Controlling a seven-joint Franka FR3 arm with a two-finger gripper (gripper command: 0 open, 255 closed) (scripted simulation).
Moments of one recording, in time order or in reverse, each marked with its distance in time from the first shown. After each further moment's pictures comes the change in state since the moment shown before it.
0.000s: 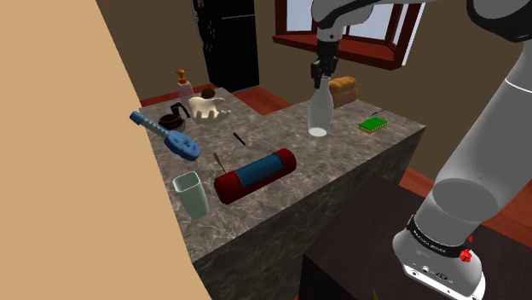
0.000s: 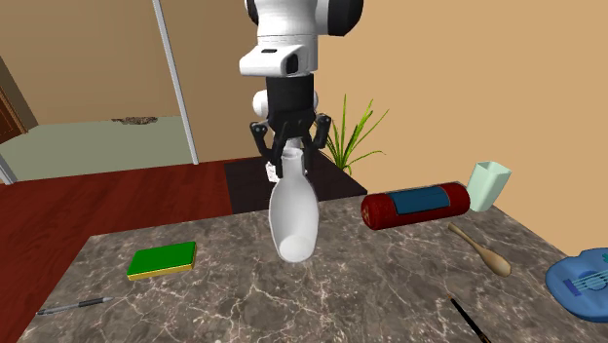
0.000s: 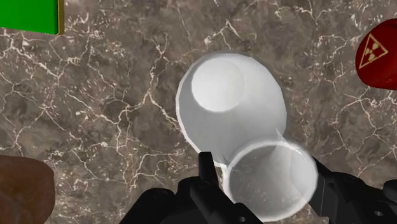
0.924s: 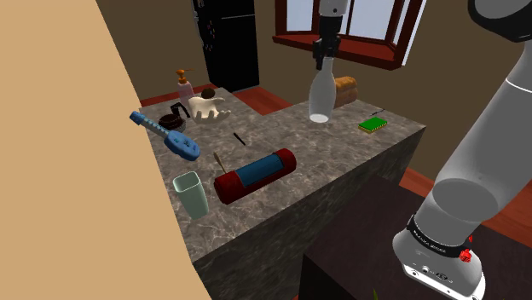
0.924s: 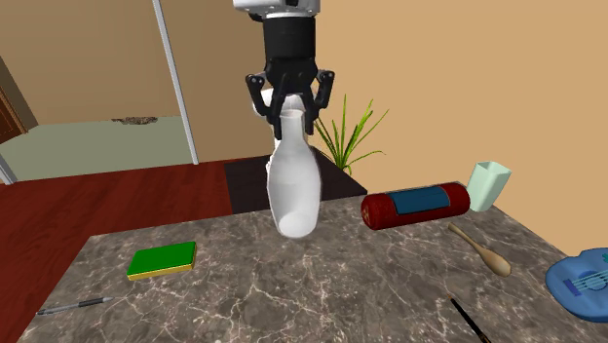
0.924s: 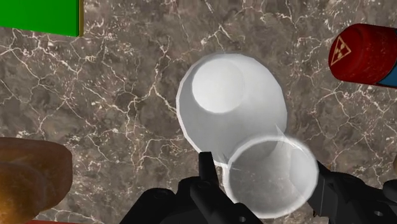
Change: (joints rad) arm 0.002 -0.004 0.002 0.183 -0.002 -0.187 0.006
